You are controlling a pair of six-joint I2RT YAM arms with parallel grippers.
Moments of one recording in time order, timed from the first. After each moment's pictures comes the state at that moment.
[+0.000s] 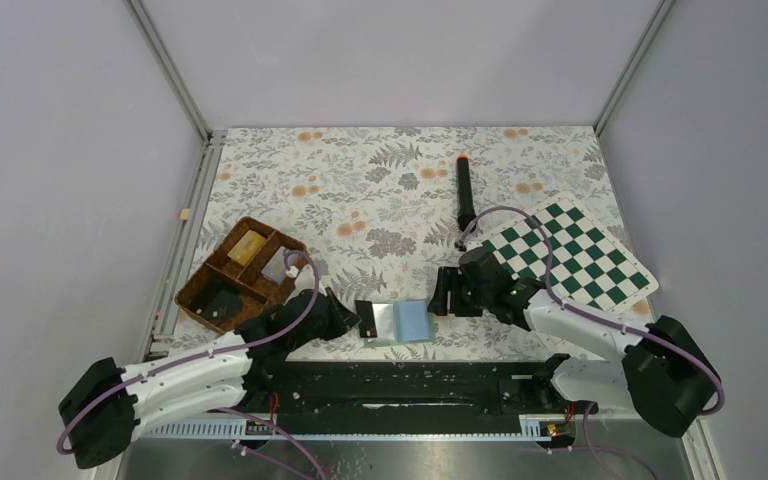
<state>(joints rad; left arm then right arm) -0.93 0.81 0.24 -0.09 -0.18 -1.12 0.72 1.20 0.51 -0.21 -0.10 0.70</state>
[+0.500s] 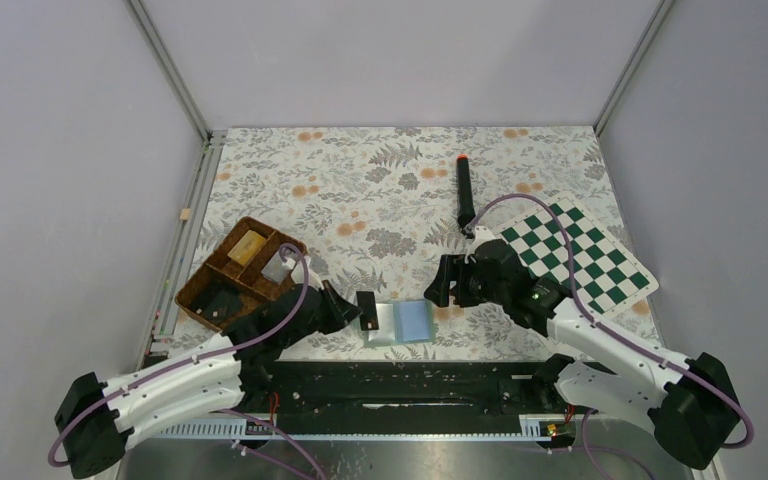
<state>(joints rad) -0.92 0.71 0.32 -0.19 -0.17 -1.08 0.72 1.00 0.59 -0.29 -0.10 0.63</state>
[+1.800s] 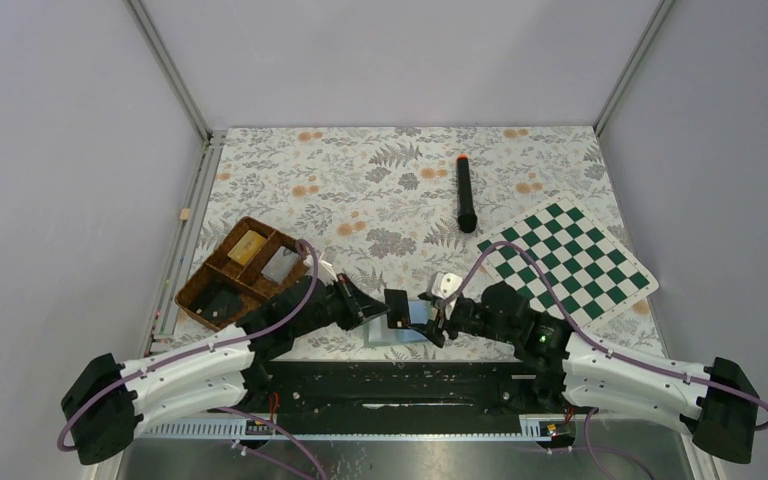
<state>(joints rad) -0.92 0.85 0.34 0.10 0.07 -1.30 1.04 0.78 0.40 0.10 -0.16 -0.11</state>
